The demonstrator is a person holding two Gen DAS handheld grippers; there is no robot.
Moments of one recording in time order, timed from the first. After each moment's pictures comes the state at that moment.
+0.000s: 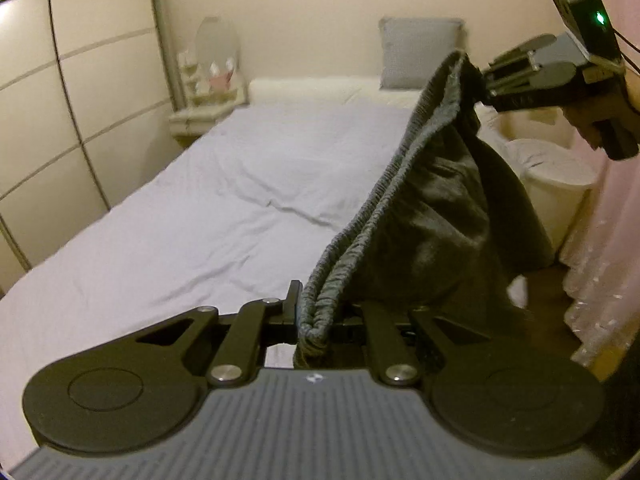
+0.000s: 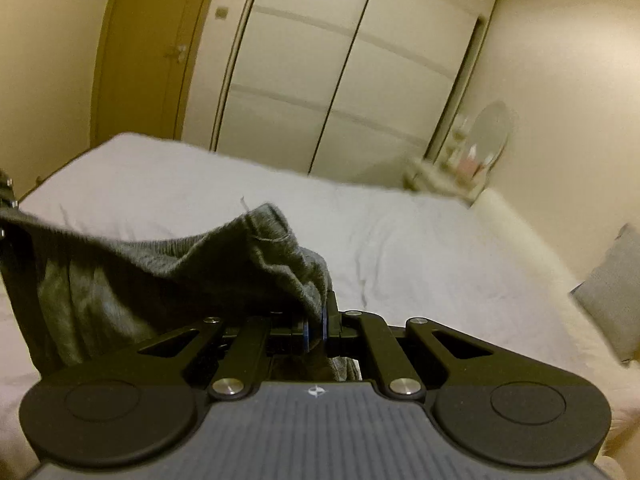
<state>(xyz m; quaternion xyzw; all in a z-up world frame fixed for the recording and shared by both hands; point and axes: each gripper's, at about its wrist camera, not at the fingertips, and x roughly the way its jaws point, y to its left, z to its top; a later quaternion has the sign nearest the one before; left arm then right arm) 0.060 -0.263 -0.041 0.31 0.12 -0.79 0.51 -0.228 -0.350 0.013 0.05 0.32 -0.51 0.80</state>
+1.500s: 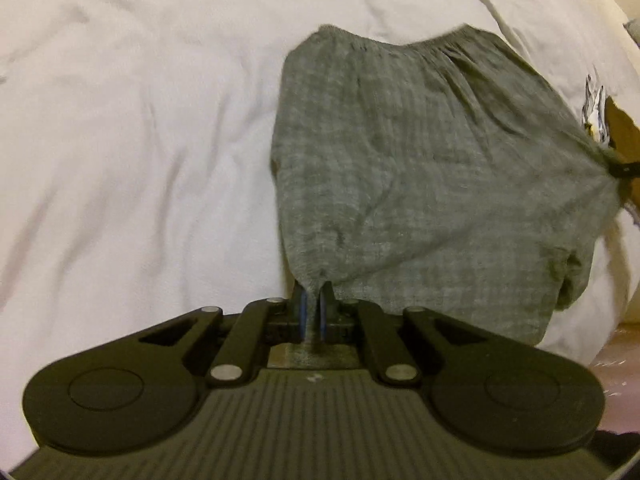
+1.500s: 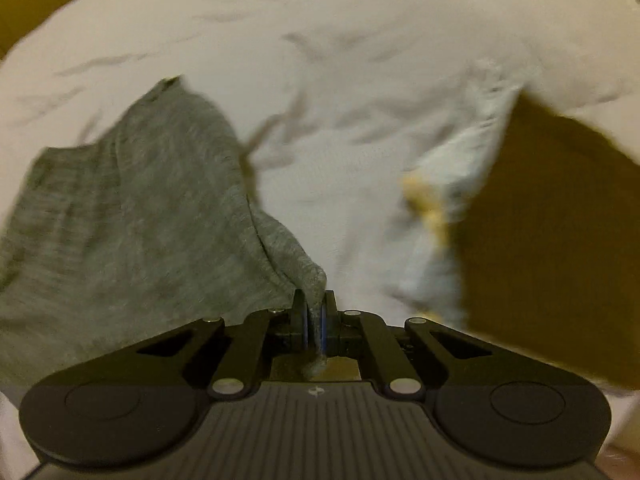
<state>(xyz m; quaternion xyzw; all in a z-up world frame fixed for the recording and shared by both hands) 0.072 -0.374 -0.298 0.34 0.51 -0.53 0.58 -0.407 -0.603 -0.281 0.38 0.46 -0.48 0.65</state>
